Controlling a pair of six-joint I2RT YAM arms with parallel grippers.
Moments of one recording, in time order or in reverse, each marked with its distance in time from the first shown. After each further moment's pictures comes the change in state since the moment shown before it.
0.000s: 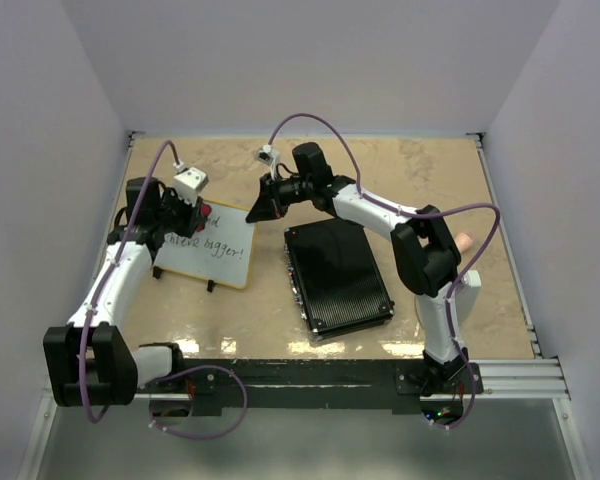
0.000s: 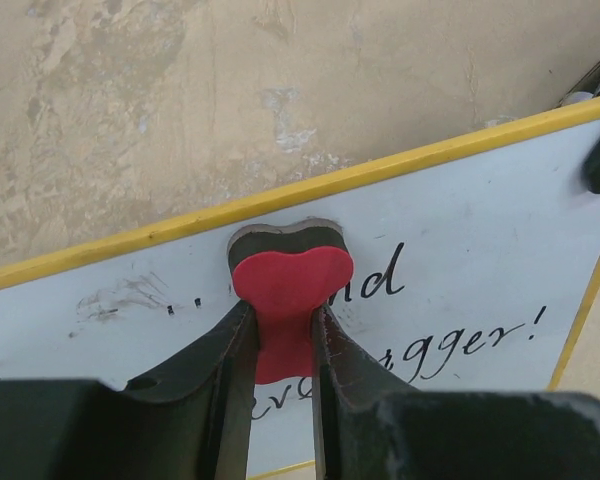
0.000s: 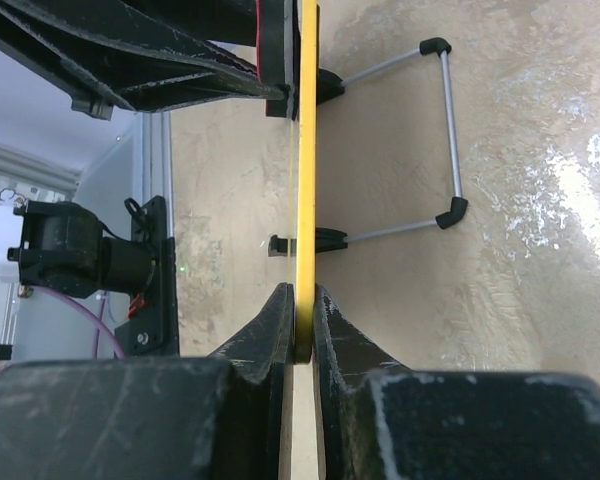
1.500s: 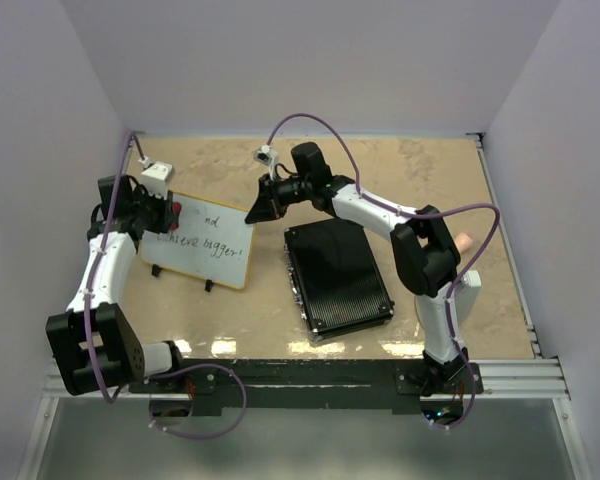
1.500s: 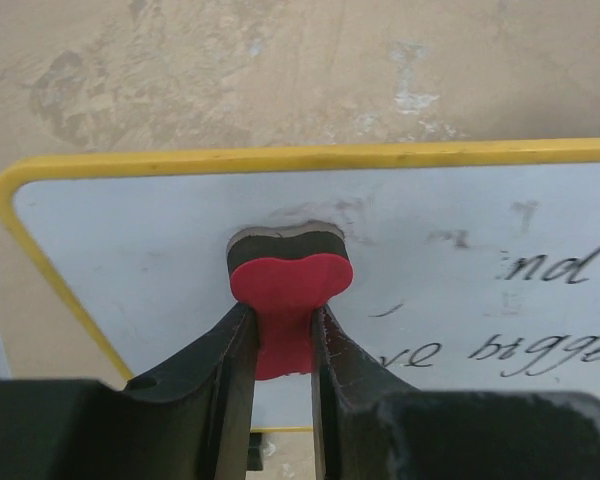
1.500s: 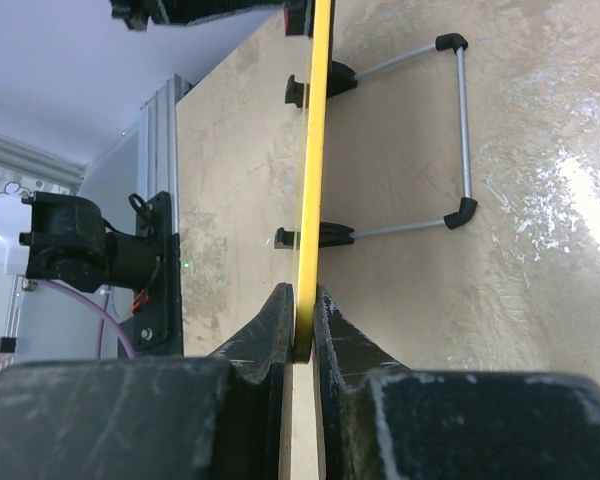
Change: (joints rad) left arm 0.213 0.079 0.056 -0.037 -0.003 -0.038; right arm 0.005 0.003 0.009 -0.008 -0.011 -0.006
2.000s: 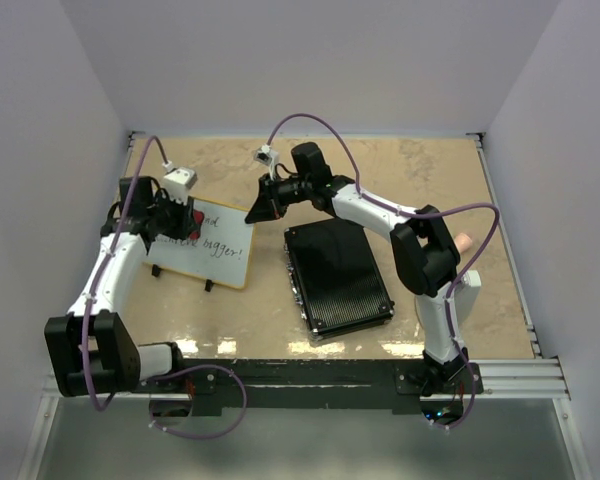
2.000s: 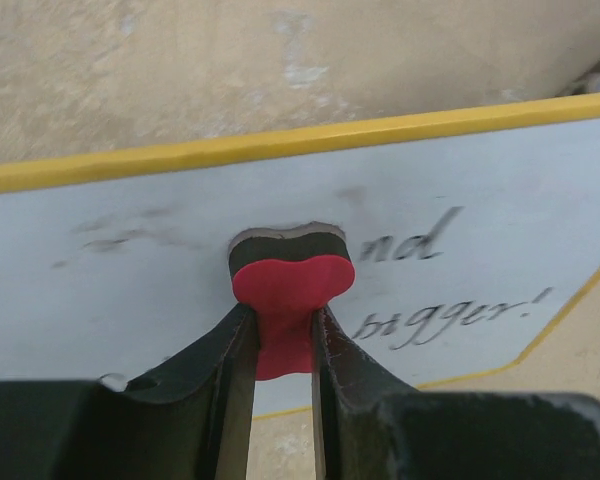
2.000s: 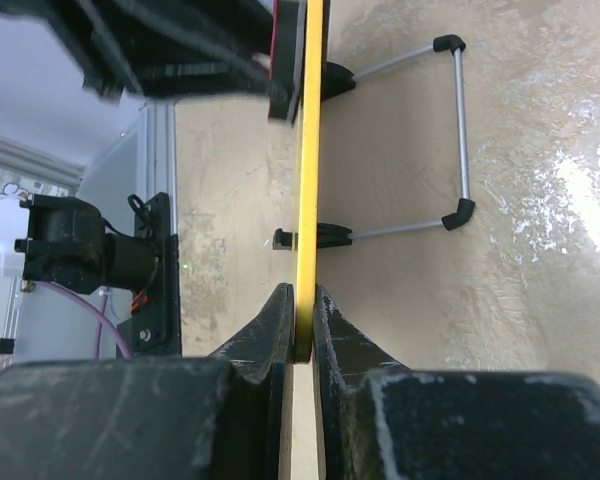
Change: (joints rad) left arm -0.158 -0.022 0.010 -0.116 0.010 -0.047; right arm -0.002 0.003 0.000 0.001 0.002 -0.001
